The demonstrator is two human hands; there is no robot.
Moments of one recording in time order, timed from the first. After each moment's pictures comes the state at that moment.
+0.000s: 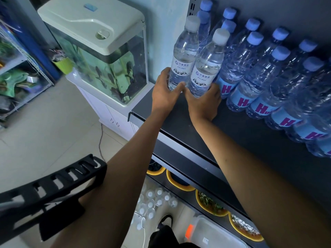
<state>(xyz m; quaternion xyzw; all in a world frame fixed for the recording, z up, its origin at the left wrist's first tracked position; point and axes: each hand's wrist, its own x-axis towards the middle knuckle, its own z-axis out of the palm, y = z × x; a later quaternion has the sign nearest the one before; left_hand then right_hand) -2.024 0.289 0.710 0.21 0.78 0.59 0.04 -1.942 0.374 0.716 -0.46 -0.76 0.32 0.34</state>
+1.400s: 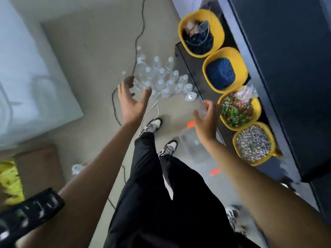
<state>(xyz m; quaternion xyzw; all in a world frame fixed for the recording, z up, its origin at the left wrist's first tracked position) -1.514 -0.056 0.430 -0.20 0.81 0.55 0.00 -1.470 0.175 0.406 -0.20 -0.89 0.40 -0.01</state>
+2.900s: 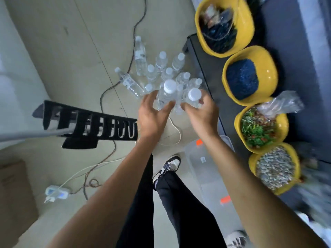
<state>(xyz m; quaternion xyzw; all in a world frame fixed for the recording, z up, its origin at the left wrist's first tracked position) -1.579 -0.037 0.242 -0.26 0.78 0.56 0.09 -1.597 0.111 0.268 -0.23 -0.87 0.43 -0.07</state>
